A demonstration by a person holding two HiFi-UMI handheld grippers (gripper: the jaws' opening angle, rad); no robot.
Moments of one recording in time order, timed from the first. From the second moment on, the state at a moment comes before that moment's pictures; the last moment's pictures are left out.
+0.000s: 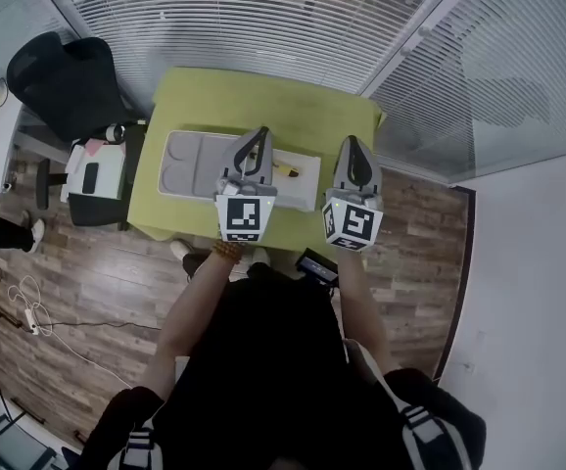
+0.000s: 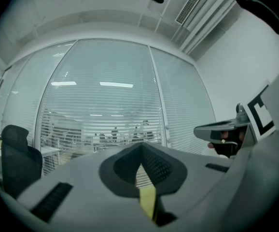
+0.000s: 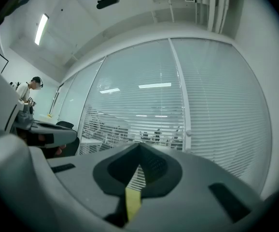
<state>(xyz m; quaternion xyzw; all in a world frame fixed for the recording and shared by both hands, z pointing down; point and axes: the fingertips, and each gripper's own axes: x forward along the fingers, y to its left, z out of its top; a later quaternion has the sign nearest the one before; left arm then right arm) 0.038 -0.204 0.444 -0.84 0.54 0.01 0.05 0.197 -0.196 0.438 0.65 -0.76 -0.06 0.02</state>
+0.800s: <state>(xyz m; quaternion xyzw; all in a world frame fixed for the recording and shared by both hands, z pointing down) 0.043 -0.205 0.446 -0.85 0.53 0.01 0.04 0.192 -0.202 0.448 0.64 -0.77 -0.06 0.03</state>
